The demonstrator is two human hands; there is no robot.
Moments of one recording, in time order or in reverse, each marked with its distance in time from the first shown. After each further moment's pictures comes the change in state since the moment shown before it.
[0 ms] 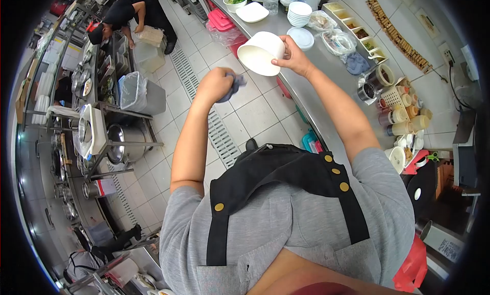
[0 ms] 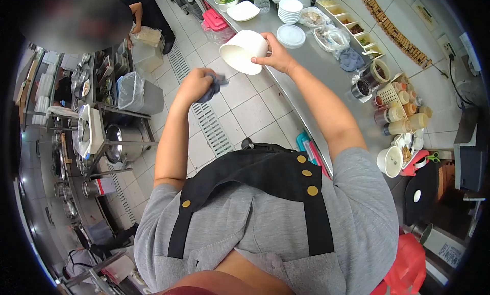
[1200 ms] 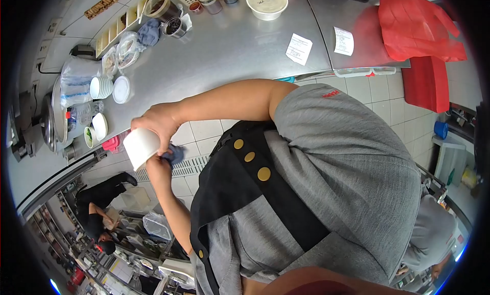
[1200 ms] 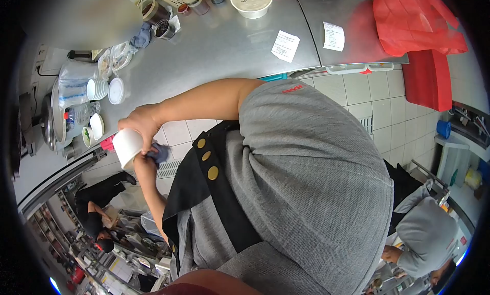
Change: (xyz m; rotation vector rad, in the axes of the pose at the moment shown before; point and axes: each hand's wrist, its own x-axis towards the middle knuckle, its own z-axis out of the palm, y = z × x) left_hand -0.022 0.063 0.137 0.548 -0.337 0.542; right_hand -0.213 -0.075 0.009 -0.356 0.317 -0.050
